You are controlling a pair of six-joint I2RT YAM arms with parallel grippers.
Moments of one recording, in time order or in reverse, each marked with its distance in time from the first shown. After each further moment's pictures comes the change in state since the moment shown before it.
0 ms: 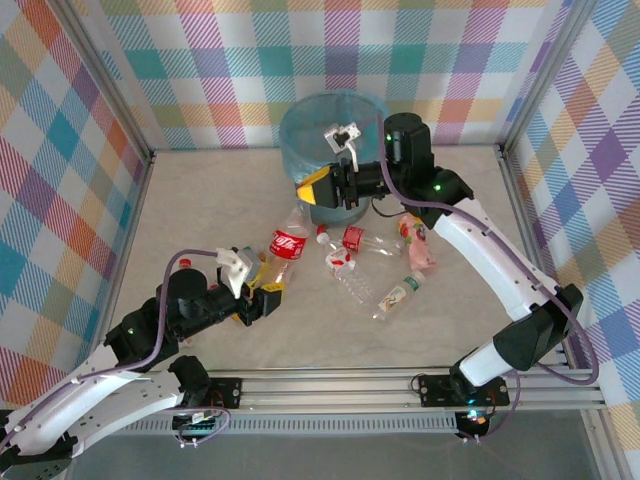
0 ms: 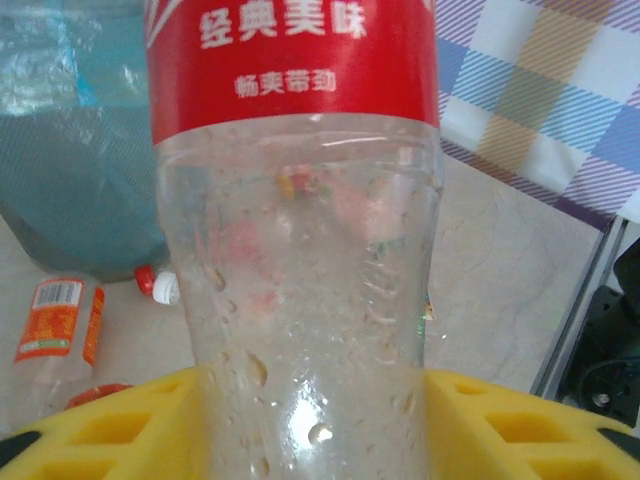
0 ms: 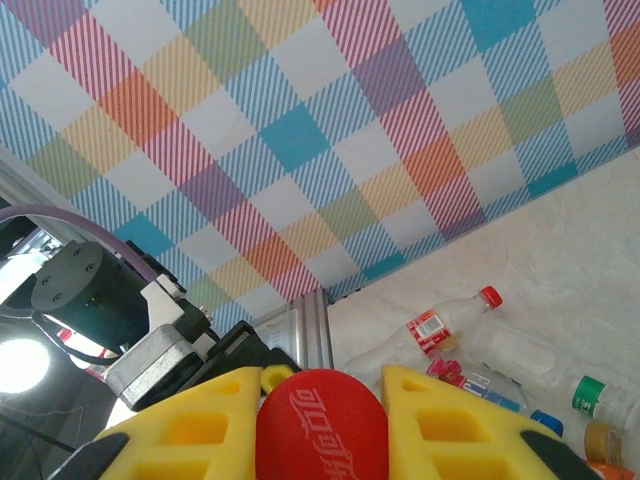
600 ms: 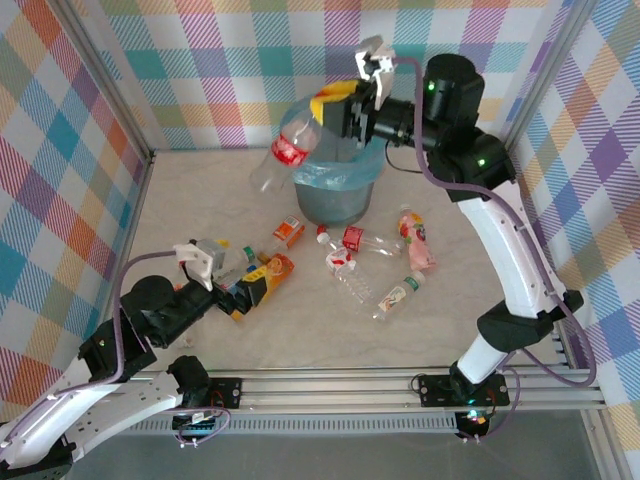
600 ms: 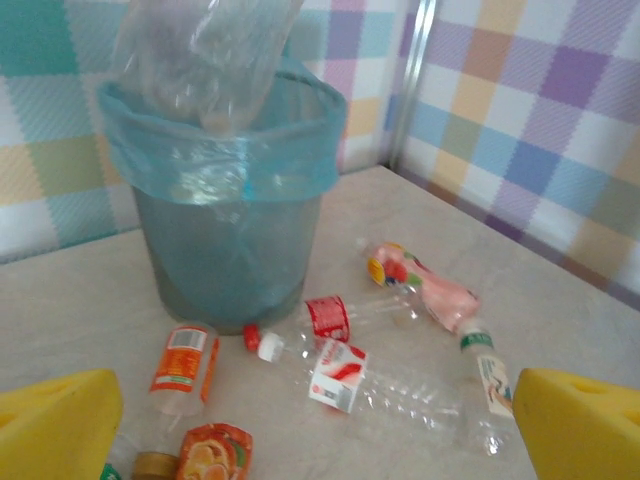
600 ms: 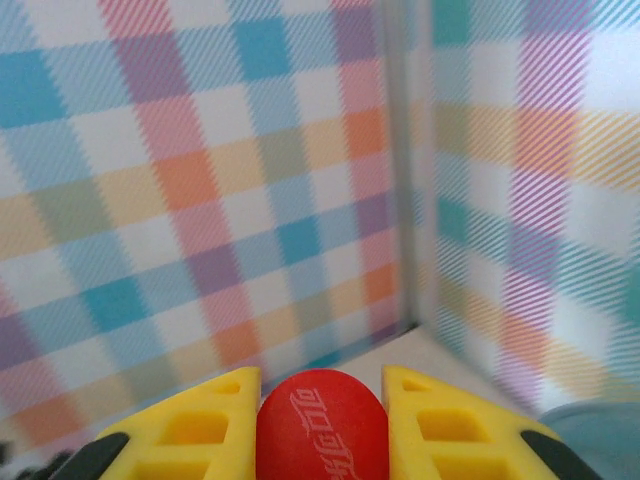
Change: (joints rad) left arm -0.001 -0.076 0.097 -0.034 -0.264 -0.027; right arm -0.011 0.145 0.641 -0.206 0.499 -0.209
